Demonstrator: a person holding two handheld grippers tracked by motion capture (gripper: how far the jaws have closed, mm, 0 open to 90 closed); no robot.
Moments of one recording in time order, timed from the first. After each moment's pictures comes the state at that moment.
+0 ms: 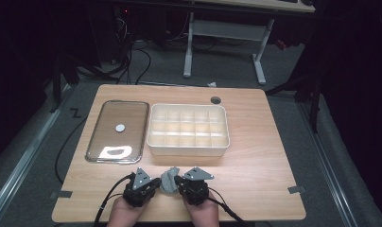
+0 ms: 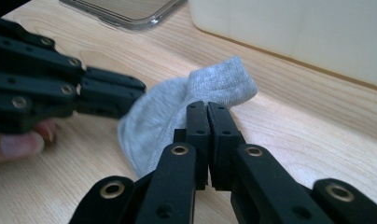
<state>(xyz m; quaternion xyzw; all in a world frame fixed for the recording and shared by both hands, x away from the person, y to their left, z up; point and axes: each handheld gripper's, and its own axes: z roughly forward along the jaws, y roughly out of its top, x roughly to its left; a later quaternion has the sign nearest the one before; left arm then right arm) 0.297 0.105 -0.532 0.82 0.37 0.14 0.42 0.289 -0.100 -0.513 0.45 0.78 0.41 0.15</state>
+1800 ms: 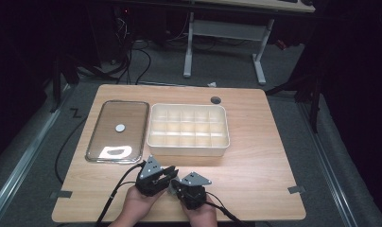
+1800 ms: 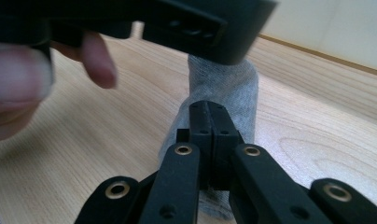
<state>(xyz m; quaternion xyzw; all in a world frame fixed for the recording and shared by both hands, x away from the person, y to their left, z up) 0.318 0.073 -0.499 0.79 0.32 0.11 0.50 0.280 -0.095 -0.526 0.43 0.79 0.42 0.15</state>
